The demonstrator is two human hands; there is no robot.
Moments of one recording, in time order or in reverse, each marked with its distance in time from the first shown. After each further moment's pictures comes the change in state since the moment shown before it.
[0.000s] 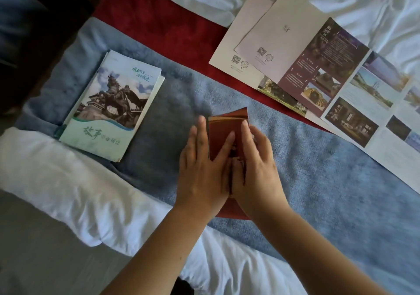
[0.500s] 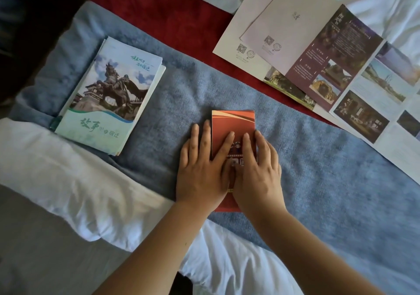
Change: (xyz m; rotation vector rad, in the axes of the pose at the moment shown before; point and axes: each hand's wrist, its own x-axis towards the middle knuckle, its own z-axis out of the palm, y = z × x) left_hand -0.004 -0.016 0.035 0.124 -0.001 0.018; right_hand -0.012 0.016 0.027 -0.311 -0.087 0.173
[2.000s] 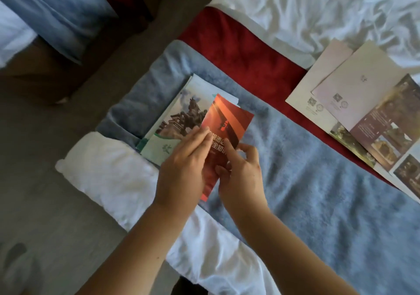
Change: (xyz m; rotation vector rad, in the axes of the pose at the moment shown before) left_hand 0.023 -0.159 -0.108 -0.329 0.322 -0.053; right_hand 0.045 -0.175 0.018 0.292 -0.159 -0.106
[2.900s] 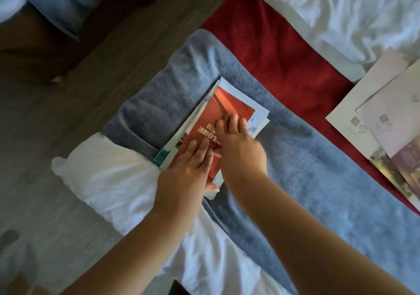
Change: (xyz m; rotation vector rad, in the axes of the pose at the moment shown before) left_hand 0.012 -0.069 0.011 0.308 -0.479 -0.049; right_hand 0.108 -0.055 0.034 -0.690 -0.362 -0.100
